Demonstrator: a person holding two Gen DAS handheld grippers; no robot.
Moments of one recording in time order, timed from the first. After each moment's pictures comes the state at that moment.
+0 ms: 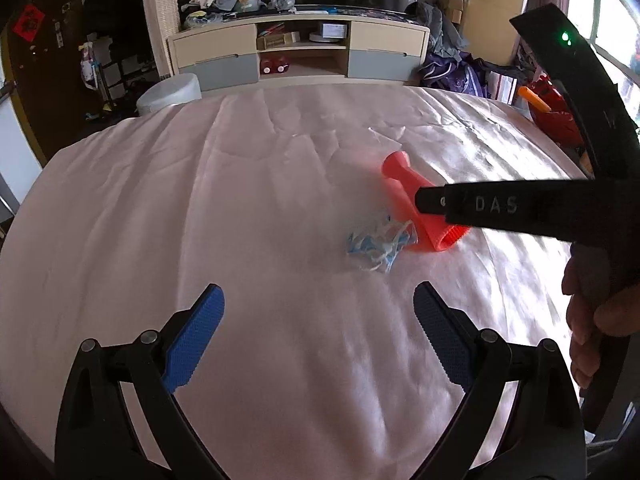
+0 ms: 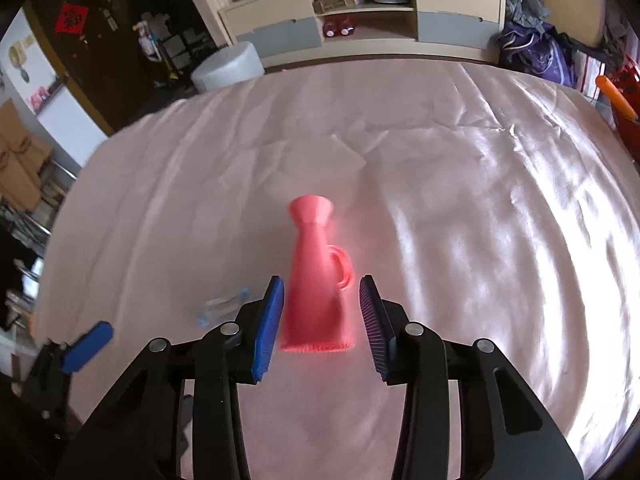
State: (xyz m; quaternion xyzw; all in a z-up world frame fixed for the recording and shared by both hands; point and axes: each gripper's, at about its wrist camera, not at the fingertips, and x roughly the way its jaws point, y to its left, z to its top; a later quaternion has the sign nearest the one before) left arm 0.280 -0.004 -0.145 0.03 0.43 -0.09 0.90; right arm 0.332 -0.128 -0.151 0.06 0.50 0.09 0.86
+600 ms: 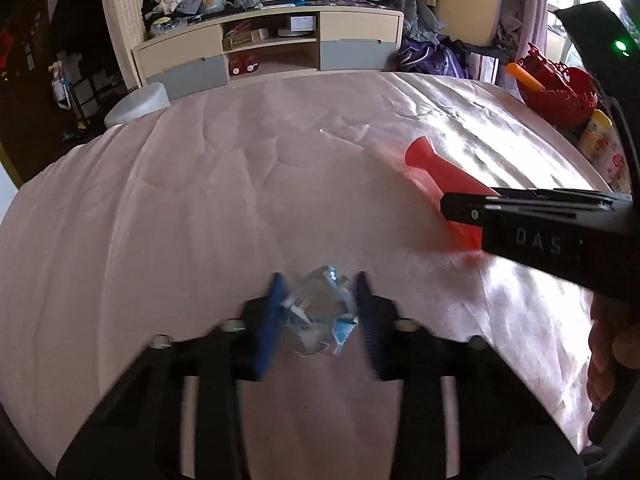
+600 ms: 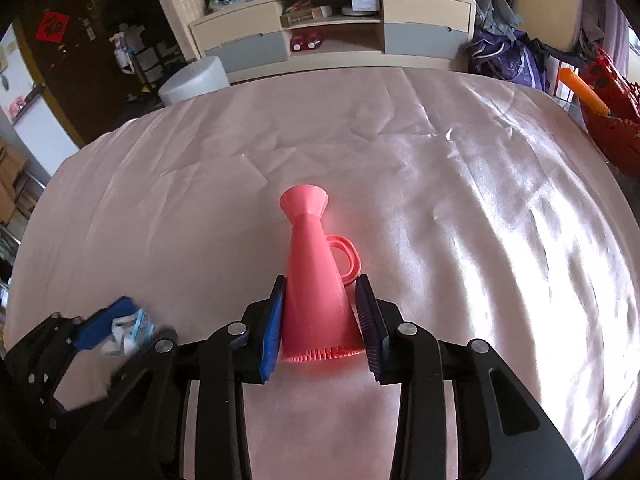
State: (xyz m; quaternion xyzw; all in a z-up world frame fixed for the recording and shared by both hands) left arm 0.322 -0.053 -0.167 0.06 0.44 -0.12 0.89; right arm 0.339 -0.178 -0.159 0.05 0.47 0.06 0.88
